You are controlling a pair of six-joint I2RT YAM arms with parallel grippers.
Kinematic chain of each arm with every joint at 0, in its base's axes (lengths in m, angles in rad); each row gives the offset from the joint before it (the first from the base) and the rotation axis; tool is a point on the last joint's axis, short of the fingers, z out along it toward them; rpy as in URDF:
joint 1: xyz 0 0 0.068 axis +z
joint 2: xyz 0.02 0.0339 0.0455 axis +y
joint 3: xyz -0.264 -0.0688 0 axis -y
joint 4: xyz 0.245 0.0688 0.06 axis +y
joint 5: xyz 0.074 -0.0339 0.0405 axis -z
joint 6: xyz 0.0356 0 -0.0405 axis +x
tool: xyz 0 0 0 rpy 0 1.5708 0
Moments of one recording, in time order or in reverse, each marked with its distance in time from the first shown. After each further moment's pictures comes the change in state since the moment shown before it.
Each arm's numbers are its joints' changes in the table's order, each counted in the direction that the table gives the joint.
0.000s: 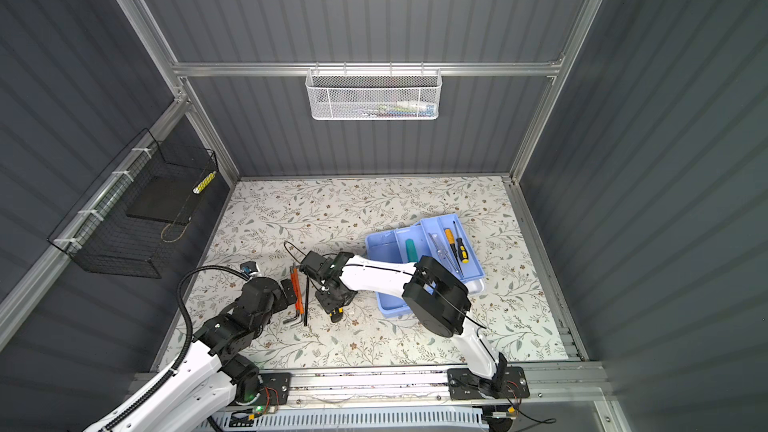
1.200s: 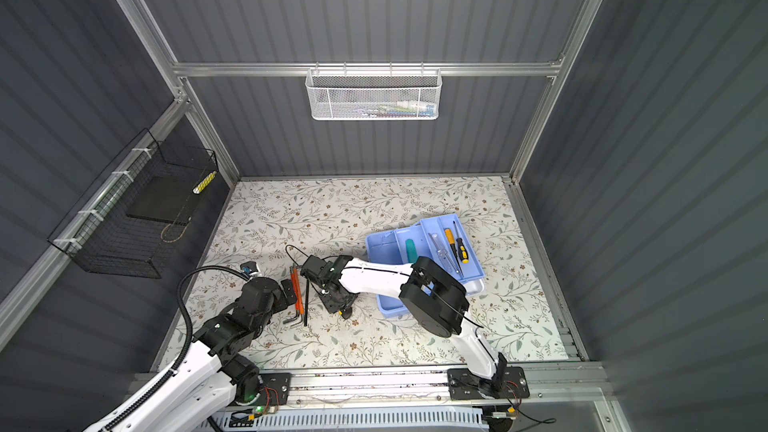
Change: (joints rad) left arm 0.000 0.003 0.000 0.000 0.004 0.001; right arm -0.006 -0.033 -0.048 -0.021 0.037 0.033
